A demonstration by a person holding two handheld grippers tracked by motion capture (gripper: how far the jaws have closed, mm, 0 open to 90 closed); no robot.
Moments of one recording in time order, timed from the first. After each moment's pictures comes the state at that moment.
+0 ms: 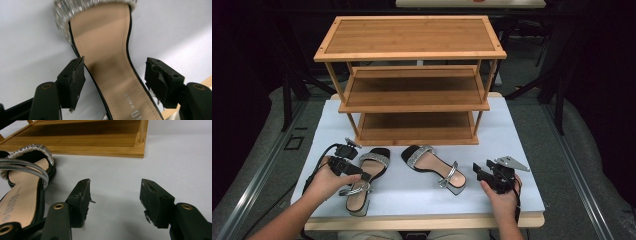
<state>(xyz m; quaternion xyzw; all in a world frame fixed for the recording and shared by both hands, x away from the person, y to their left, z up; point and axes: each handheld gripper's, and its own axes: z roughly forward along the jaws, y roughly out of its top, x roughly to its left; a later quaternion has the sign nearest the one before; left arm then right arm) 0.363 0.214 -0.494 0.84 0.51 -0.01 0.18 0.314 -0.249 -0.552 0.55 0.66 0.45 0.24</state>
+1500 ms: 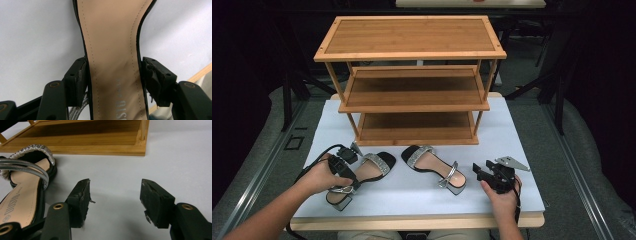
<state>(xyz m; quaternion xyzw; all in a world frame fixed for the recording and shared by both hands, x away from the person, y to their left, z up) 0.376 0.224 -0.505 0.90 0.42 -0.04 0.05 0.315 -0.250 -0.554 0.56 0.66 0.45 0.22</state>
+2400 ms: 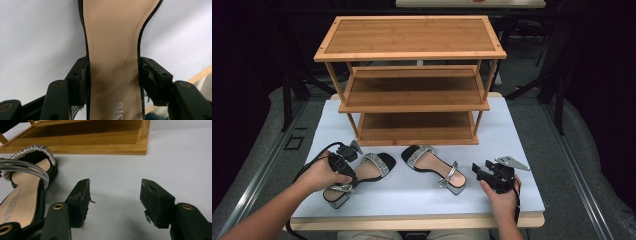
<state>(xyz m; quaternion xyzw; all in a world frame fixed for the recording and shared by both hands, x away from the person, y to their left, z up) 0.380 0.224 -0.494 0.90 0.43 -0.03 0.04 0.316 -0.250 -0.555 0.56 0.66 0.45 0.22</state>
